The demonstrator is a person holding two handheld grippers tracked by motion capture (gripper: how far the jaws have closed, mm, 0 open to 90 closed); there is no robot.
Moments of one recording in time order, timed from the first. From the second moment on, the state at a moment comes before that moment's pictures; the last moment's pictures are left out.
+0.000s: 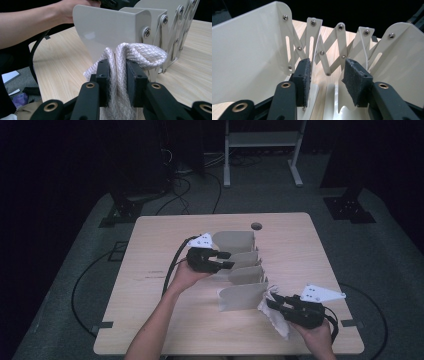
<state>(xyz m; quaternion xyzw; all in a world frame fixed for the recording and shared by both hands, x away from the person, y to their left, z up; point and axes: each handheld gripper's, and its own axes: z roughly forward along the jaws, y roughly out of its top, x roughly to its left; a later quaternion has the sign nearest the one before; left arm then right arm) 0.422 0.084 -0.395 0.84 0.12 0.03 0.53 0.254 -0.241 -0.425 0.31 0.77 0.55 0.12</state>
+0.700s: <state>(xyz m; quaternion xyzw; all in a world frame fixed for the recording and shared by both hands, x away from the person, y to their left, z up) 0.427 0.076 -0.400 0.85 0.12 0.04 0.52 0.260 -0.219 -0.430 0.32 0.77 0.54 0.12</state>
